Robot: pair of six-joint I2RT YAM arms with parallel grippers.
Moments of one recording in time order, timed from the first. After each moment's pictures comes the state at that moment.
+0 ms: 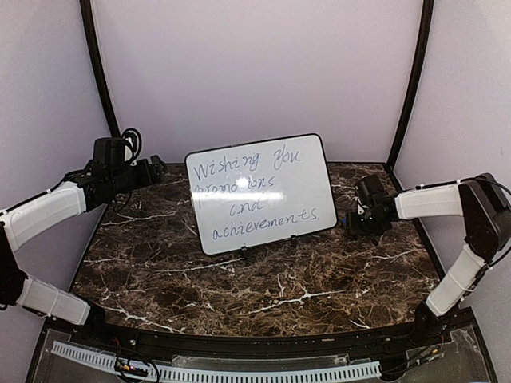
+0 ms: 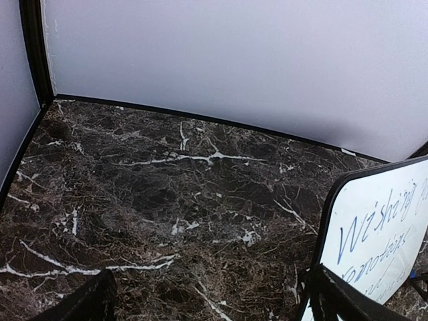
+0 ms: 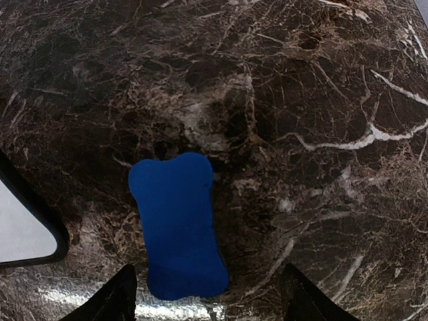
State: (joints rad) left arm -0.27 1.27 0.95 -0.15 -0.10 -0.39; right arm 0.38 1.61 0.85 -0.30 0.21 0.33
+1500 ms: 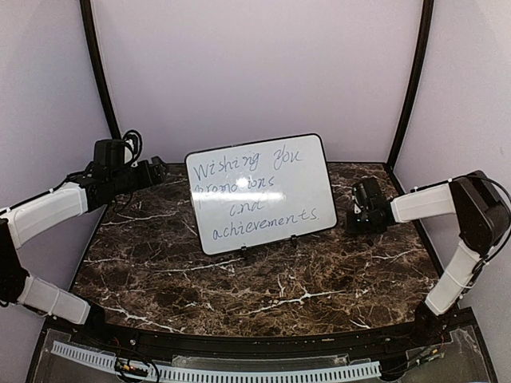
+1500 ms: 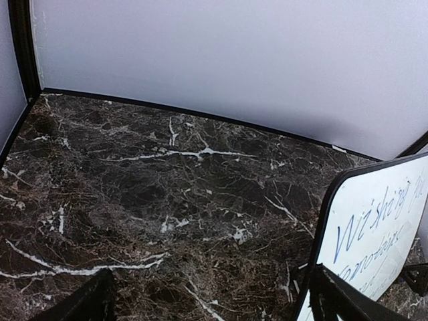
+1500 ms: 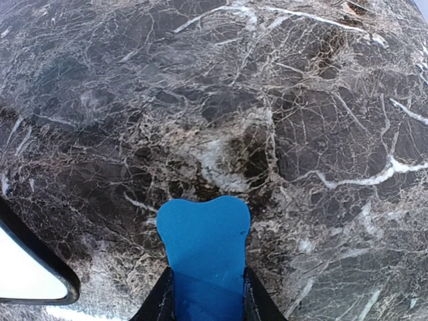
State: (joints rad) left arm -0.25 1.29 0.94 -0.12 -0.04 -0.41; right arm 0.38 1.68 0.83 -0.12 0.21 0.32
